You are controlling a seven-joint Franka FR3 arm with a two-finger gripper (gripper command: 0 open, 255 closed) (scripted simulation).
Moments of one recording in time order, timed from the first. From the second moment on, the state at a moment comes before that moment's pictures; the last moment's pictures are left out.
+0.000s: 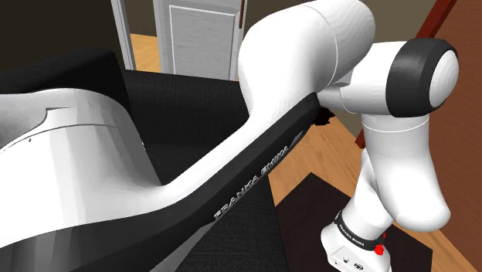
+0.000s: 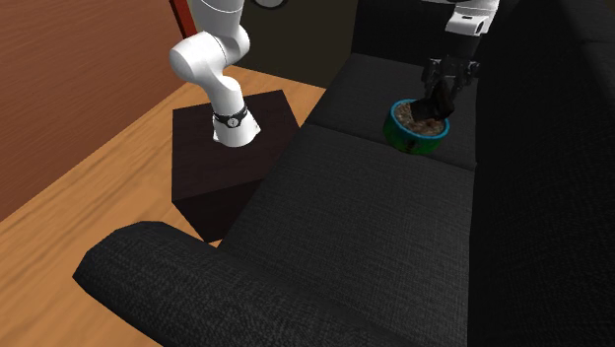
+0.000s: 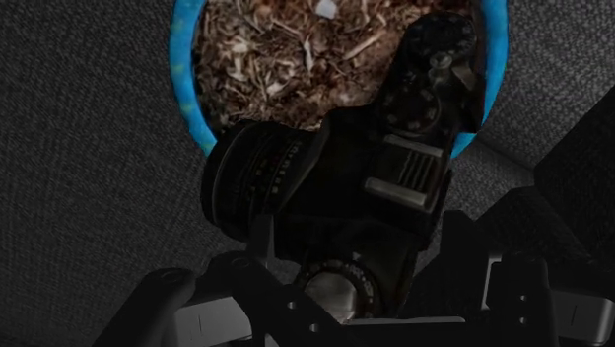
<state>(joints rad) 0.62 0.55 0.71 -1.46 -0.62 1.76 1.65</state>
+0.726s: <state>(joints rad) 0.61 0.55 0.72 -1.50 -0.62 1.79 1.66</state>
